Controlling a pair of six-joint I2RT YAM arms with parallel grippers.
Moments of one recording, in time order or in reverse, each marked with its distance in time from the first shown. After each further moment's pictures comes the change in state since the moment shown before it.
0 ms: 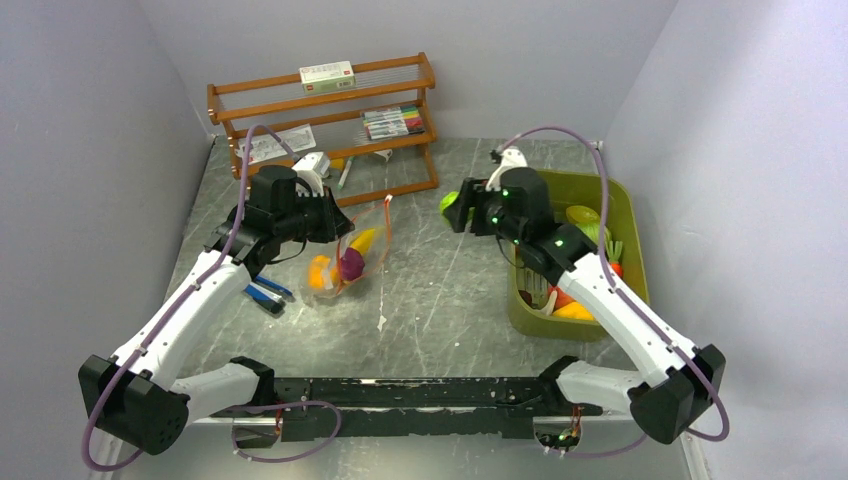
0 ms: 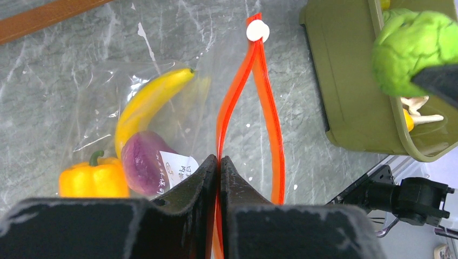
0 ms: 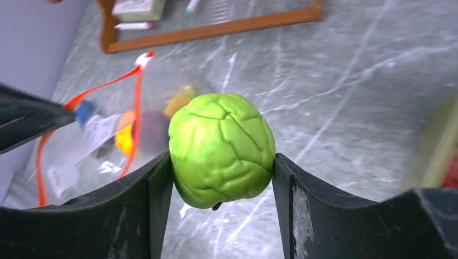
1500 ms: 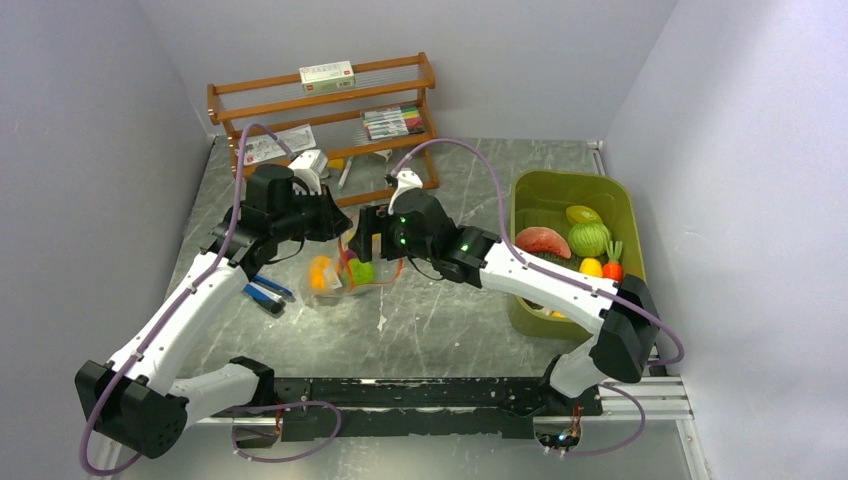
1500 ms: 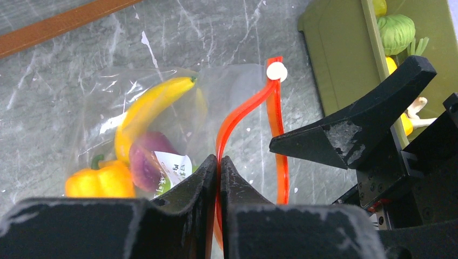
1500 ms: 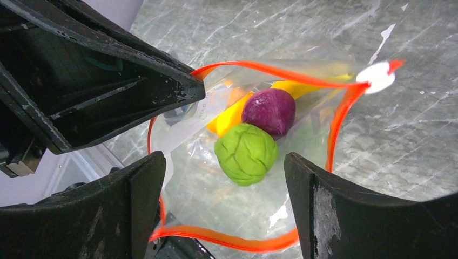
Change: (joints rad) left arm 0.000 -0.018 0.014 -0.006 -0.013 0.000; right arm 0.425 0.365 0.148 0.196 0.062 0.162
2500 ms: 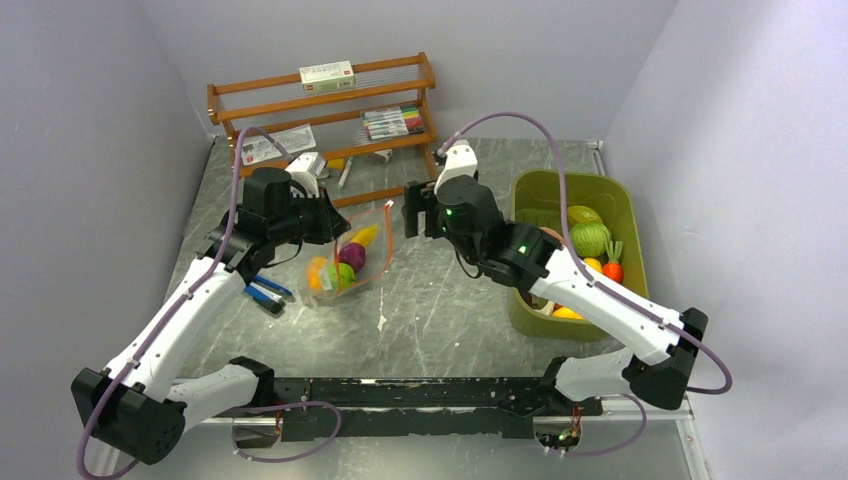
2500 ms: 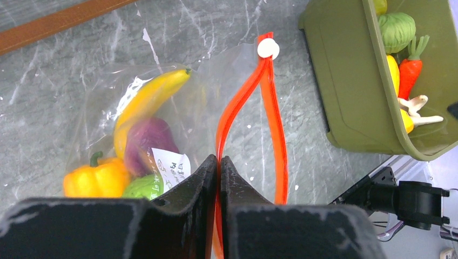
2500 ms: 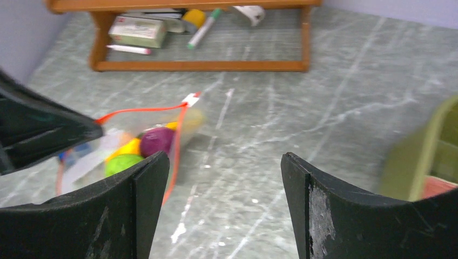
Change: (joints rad) left arm 0.000 -0.028 -0.013 -0.013 -0.005 0.002; right arm -0.010 -0.220 0.096 -0.239 0.399 -0.235
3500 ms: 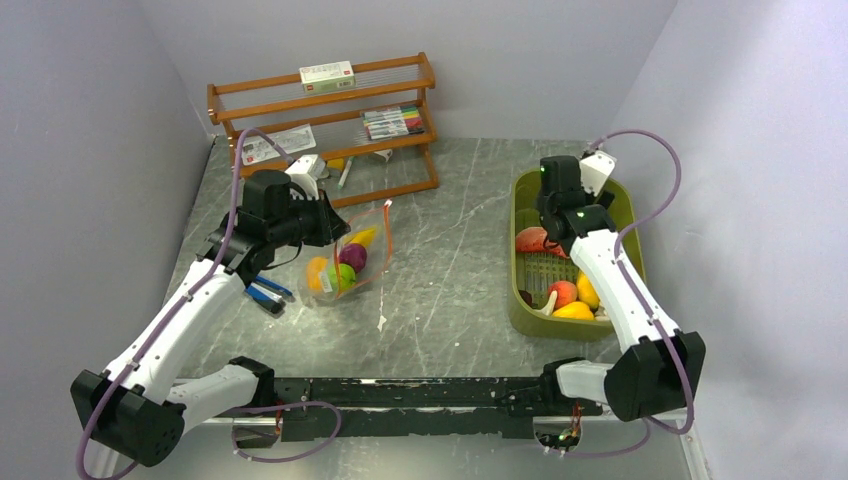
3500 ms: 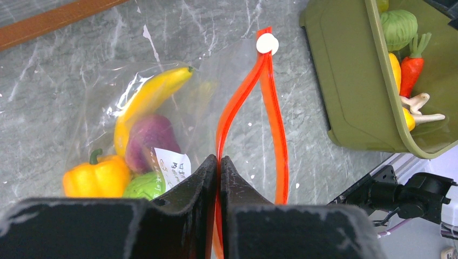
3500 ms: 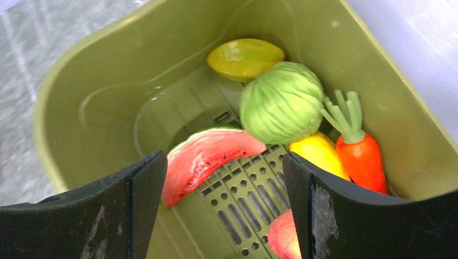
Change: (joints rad) left arm 0.000 -0.011 -0.015 0.000 0.001 0.004; right arm -0.772 -0.026 -0.235 -0.130 0.171 0.170
